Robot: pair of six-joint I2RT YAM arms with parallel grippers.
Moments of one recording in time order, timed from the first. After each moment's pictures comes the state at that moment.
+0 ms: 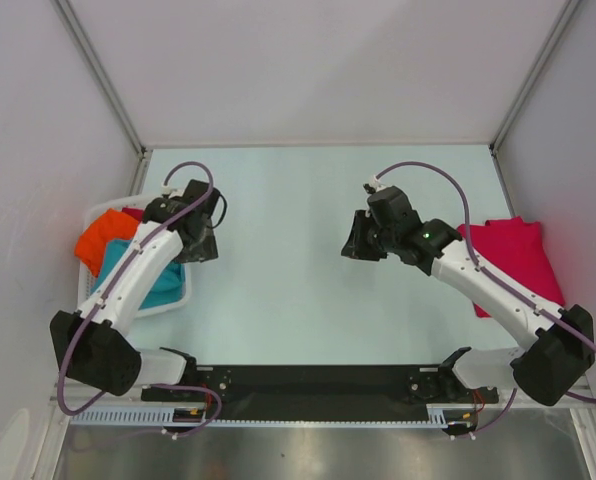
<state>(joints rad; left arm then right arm) -0.35 1.33 1.25 -1.23 -0.55 -0.53 0.66 1.29 1.14 -0.61 -0.06 0.65</state>
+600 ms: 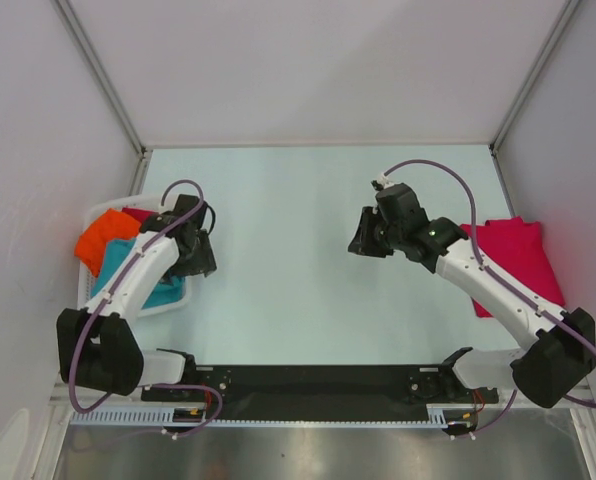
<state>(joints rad) -0.18 1.31 1.04 -1.05 -0.35 -0.49 0.60 1.28 1.13 -0.61 -0.07 0.62</state>
